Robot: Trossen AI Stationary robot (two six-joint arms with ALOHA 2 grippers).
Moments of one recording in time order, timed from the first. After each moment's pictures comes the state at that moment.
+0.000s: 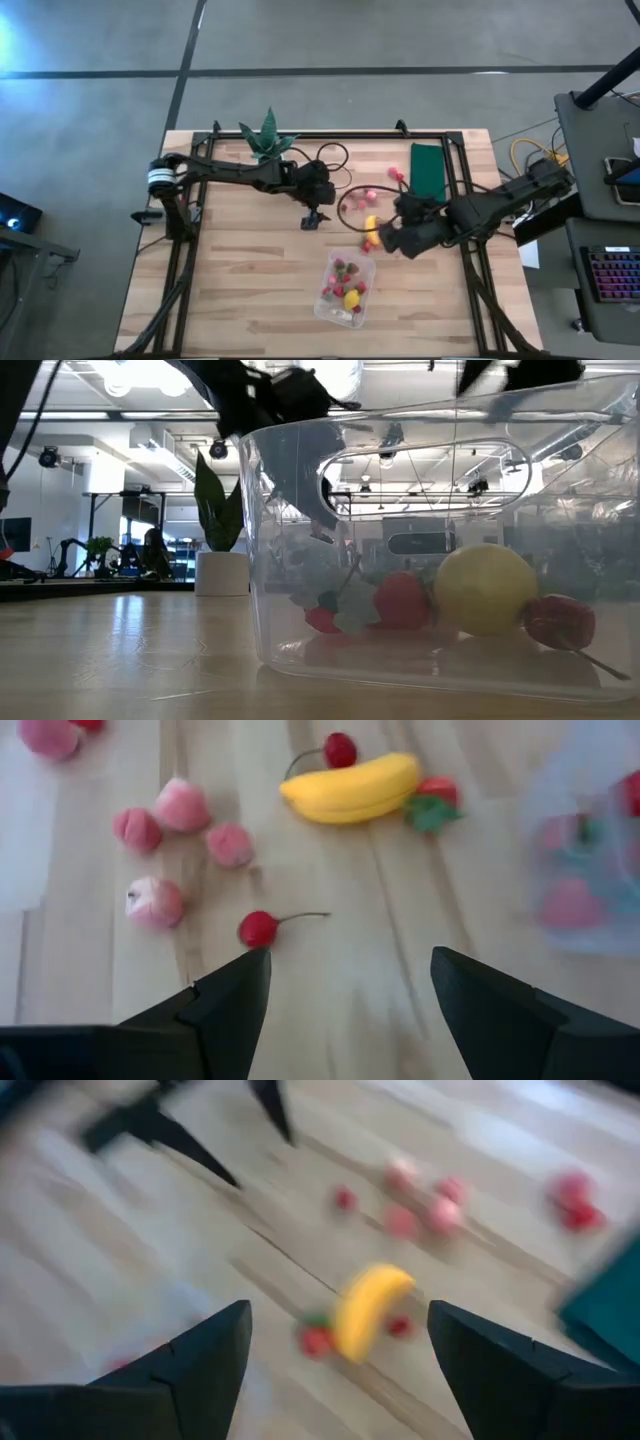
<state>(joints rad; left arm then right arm) 0.19 1.78 1.24 -0.31 0.23 0.30 0.42 1.33 1.26 -1.14 0.56 1.26</state>
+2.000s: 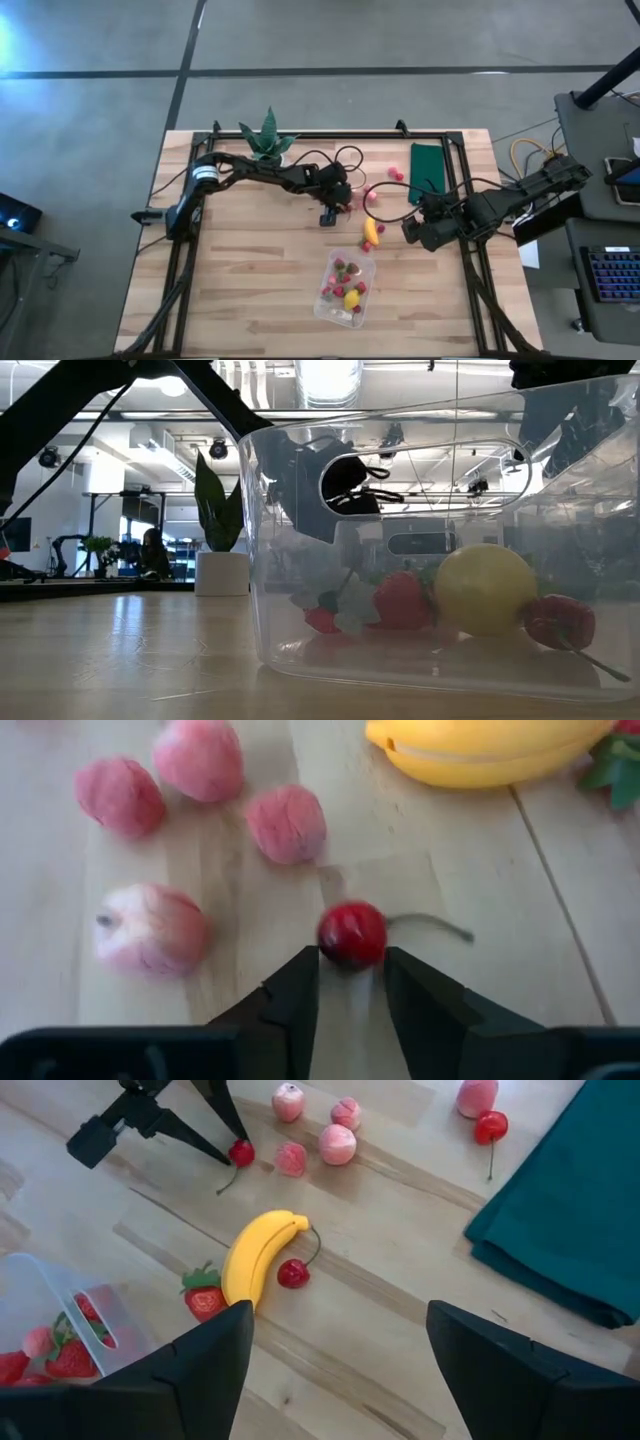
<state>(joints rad) 0.25 2.12 1.39 -0.14 0.25 0.36 0.42 1.09 0.93 -1.14 0.52 1.41</state>
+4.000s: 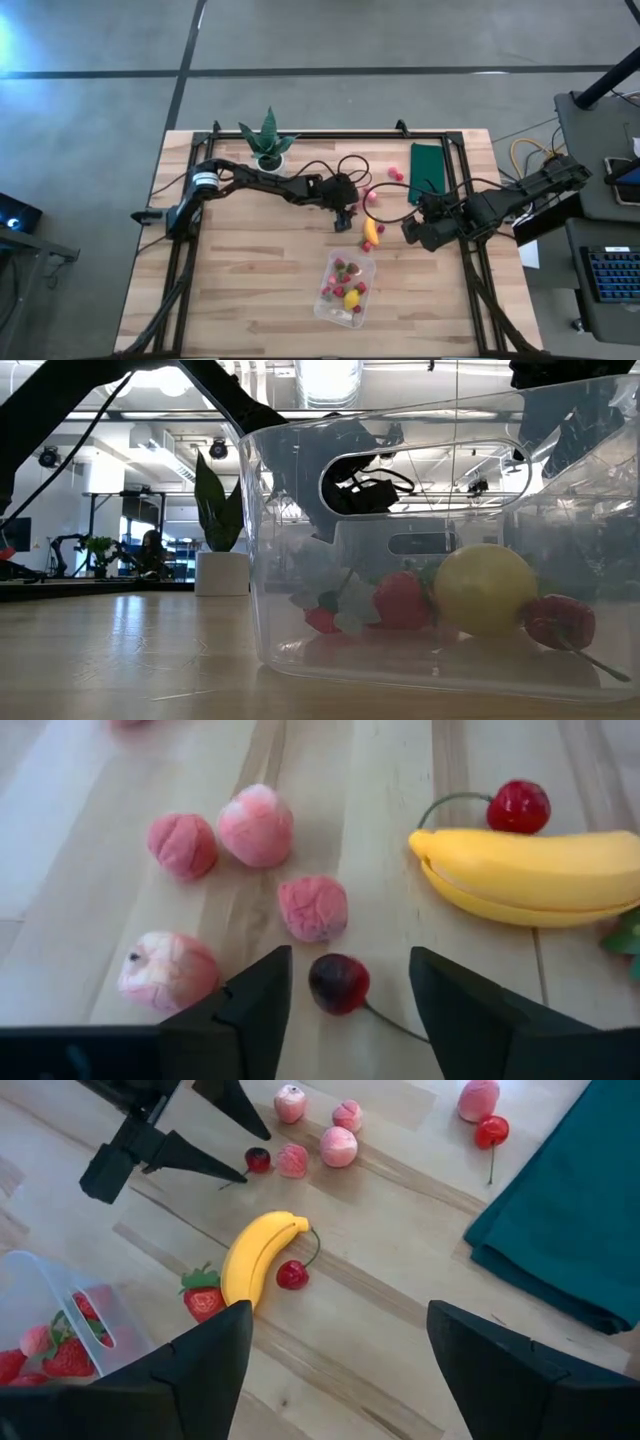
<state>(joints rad) 0.16 2.11 1.40 -0.02 0.03 0.03 0.42 1.09 0.93 -1.14 0.53 1.39</state>
